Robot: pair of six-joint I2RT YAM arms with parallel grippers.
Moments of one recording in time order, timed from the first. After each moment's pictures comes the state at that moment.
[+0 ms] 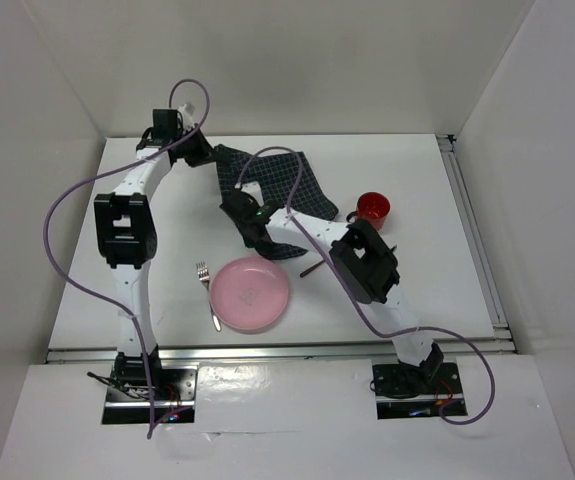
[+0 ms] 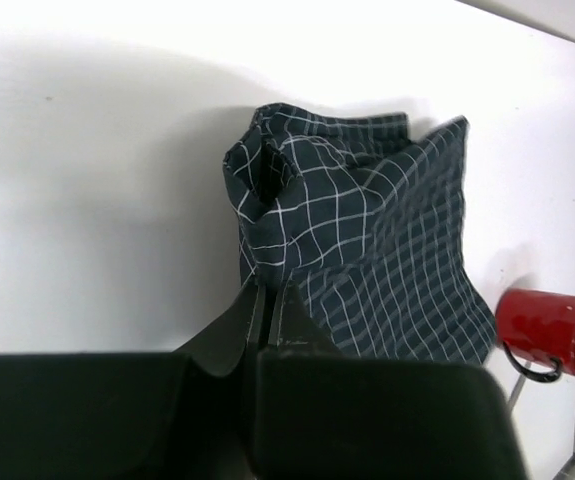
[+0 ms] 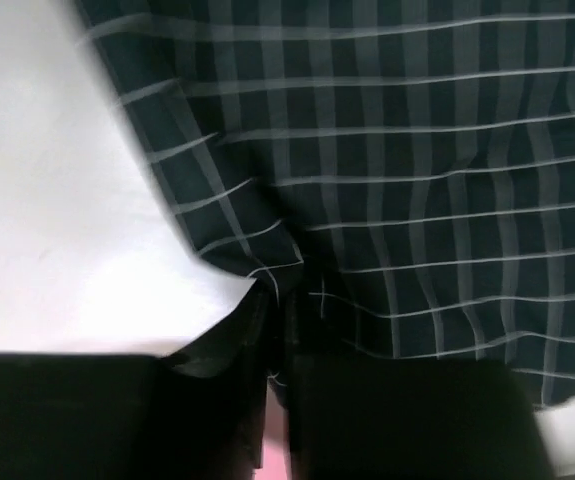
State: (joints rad) left arm 0.01 2.36 2.08 -0.40 0.48 -0.46; right arm 0.89 2.29 1.84 -0.58 0.39 0.50
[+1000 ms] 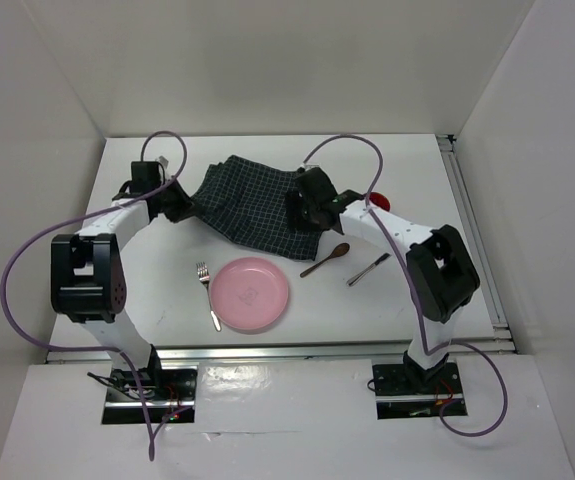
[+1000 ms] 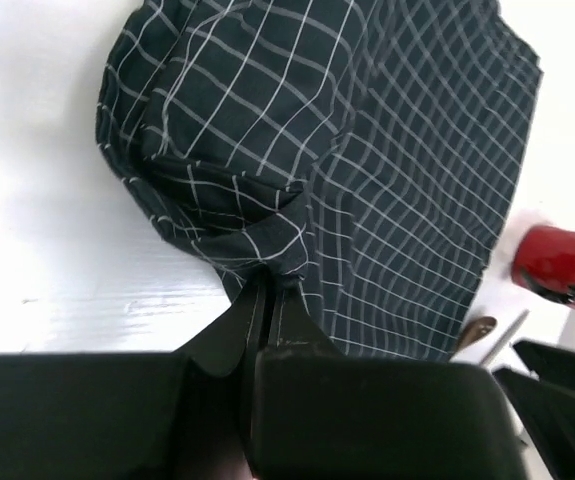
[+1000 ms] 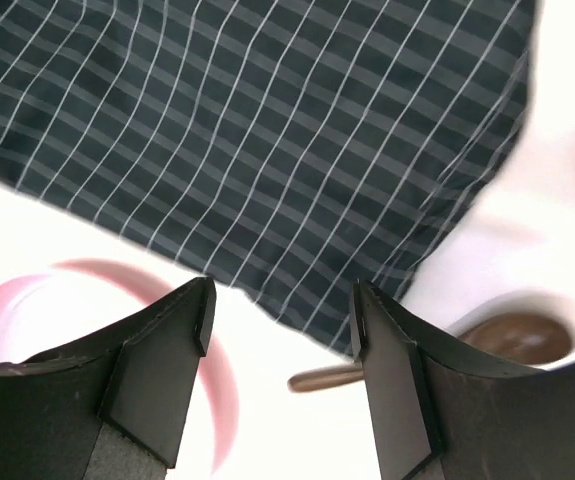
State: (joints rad) left arm 0.05 1.74 1.17 -0.24 0.38 -0.61; right arm 0.61 1.80 1.35 -0.40 0.11 0.42
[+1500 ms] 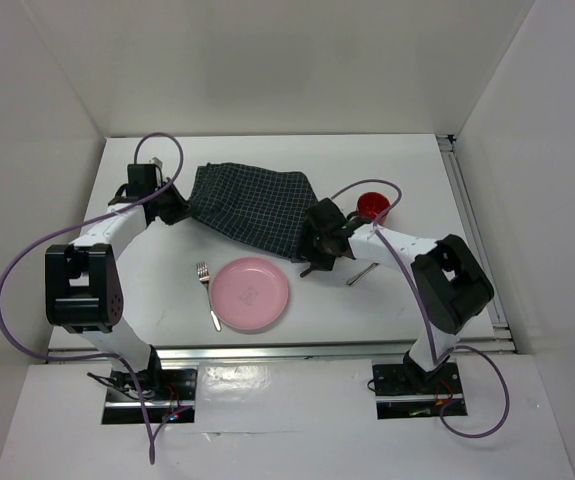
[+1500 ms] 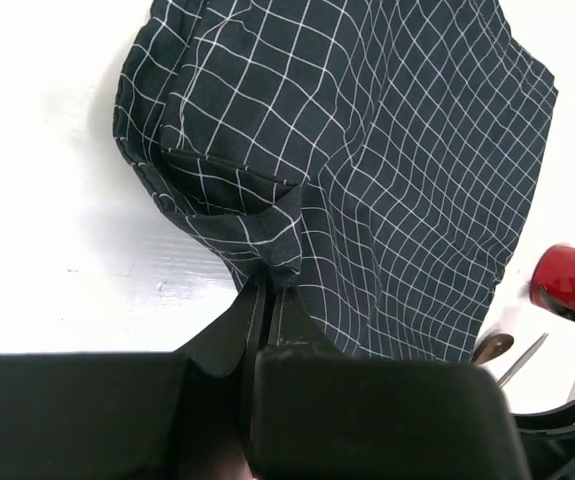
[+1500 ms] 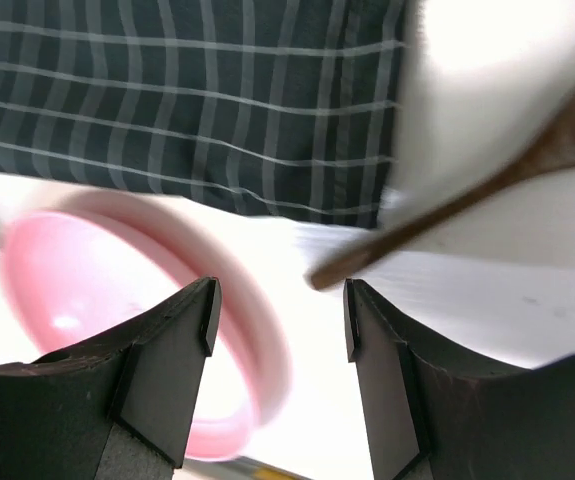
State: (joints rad) left arm 0.06 1.66 1.12 -0.25 0.28 -0.61; right arm 0.61 1.69 1.04 -0.37 -0.01 0.89
